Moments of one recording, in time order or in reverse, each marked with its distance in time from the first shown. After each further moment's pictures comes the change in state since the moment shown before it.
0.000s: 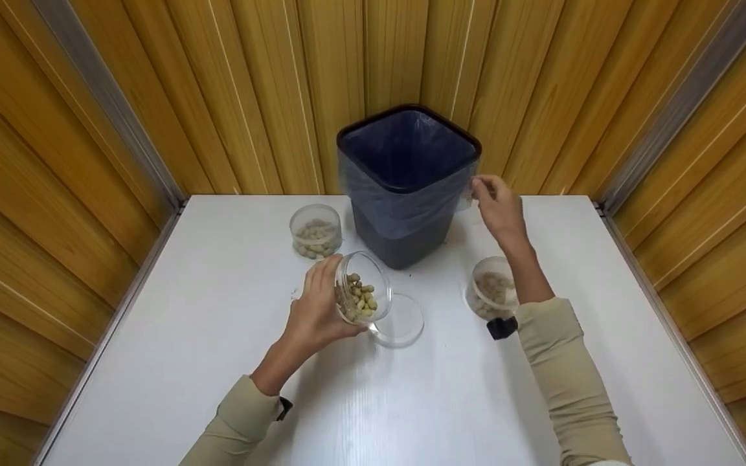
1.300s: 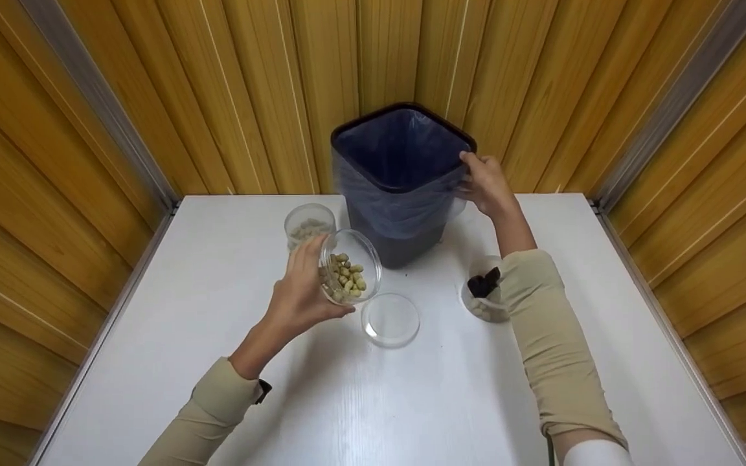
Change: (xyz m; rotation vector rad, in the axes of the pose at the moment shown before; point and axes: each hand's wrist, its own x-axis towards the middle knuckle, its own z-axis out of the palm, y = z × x) left_hand 0.026 0.000 -0.034 -0.054 0.013 0.021; right_hand 0.057 -0.019 0.005 0.649 -0.195 0.348
